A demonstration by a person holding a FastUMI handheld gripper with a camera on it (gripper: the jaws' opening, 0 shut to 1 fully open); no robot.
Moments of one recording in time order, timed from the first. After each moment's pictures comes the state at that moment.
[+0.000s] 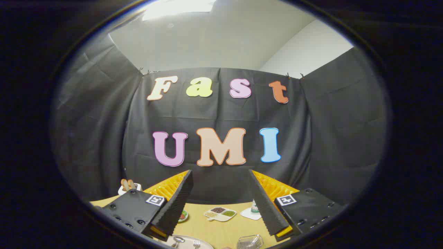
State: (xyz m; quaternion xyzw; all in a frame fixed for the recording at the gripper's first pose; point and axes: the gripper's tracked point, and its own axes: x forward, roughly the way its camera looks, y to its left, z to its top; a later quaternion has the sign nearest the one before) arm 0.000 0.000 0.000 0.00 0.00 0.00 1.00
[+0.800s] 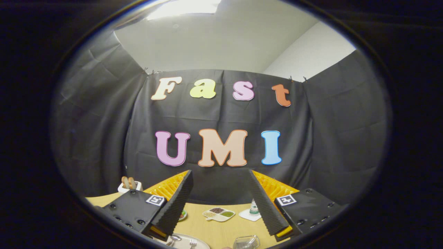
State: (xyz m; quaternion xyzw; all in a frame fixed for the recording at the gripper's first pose) arm -0.013 0.001 0.001 -0.01 0.00 0.01 1.00
